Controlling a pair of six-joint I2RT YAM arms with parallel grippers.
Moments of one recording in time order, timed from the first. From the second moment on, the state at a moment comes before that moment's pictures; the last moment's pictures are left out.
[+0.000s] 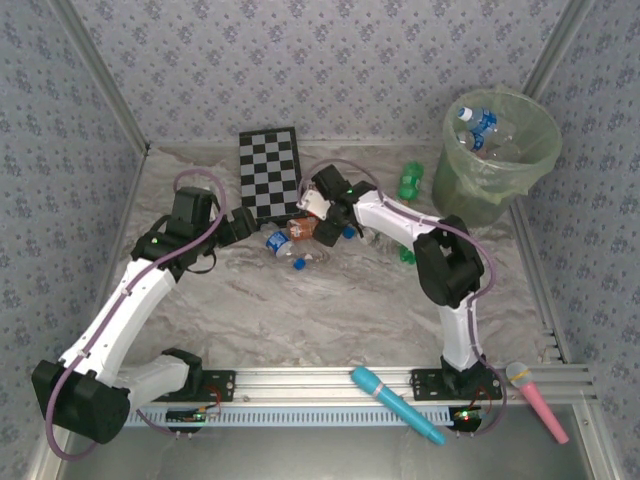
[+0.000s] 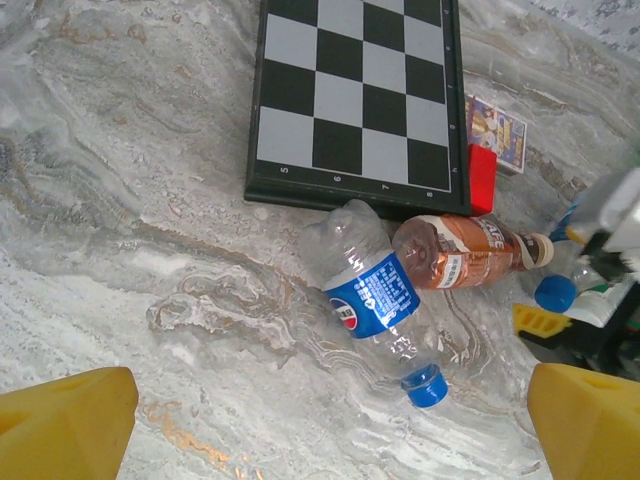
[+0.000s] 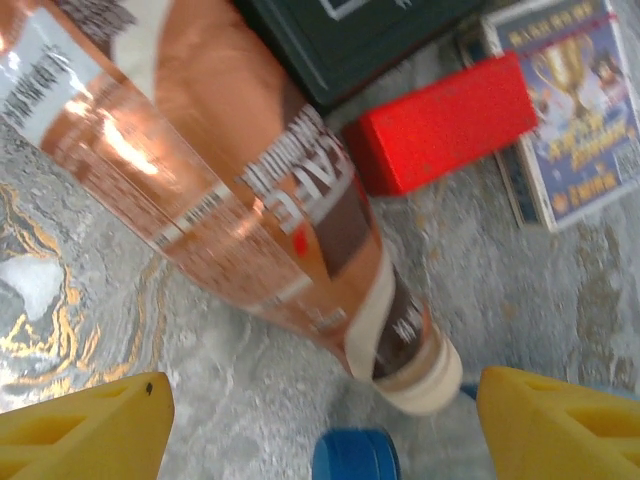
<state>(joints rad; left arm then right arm) -0.35 1.08 1.03 -0.73 -0.05 -0.63 0.66 2.04 1.61 -0.66 0.09 -0.53</state>
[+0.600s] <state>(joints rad) -0.35 1.06 1.09 -0.80 -0.05 -0.63 0.77 2.21 1.66 -0.50 0.21 -0.70</state>
